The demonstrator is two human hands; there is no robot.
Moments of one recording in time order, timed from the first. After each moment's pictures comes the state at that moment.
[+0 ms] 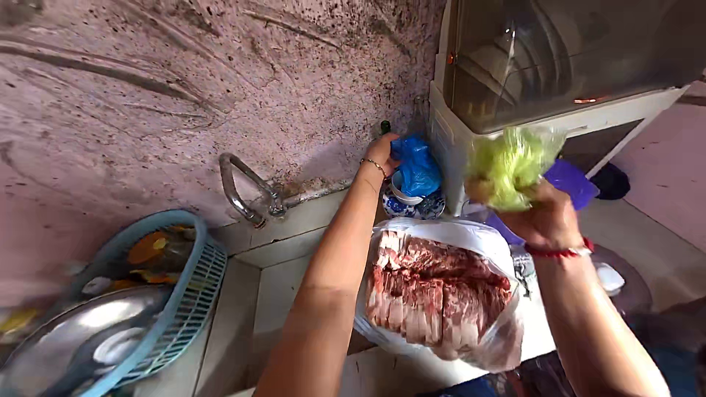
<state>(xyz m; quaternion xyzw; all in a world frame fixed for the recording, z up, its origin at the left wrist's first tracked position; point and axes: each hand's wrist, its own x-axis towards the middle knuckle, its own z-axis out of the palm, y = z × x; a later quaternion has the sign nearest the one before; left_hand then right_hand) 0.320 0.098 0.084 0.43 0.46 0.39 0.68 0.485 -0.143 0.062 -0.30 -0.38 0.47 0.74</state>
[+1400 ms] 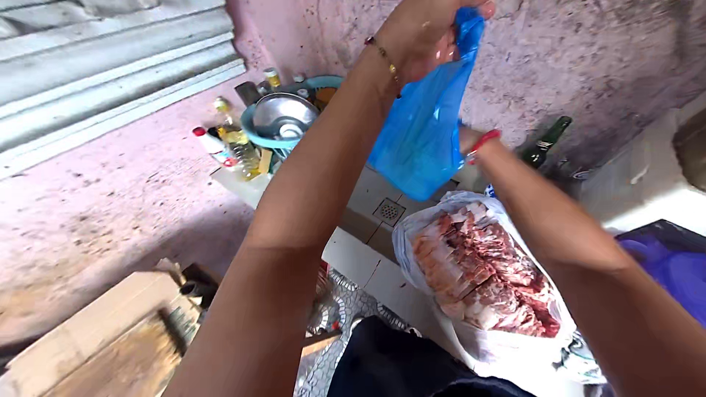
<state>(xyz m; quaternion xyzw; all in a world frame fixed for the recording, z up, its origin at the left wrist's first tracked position) 0.115 -0.072 0.244 0.55 0.42 0.58 0.43 0.247 0.003 0.107 -0.30 -0.92 0.22 0.09</state>
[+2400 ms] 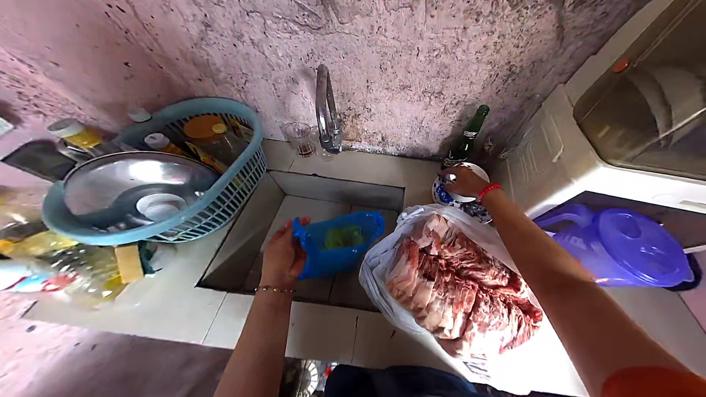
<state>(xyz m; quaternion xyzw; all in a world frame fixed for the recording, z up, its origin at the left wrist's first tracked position) 0.004 -0.102 -0.035 0.16 0.59 0.62 0.49 0.411 0.108 -0.046 -0.58 -0.79 0.20 0.09</state>
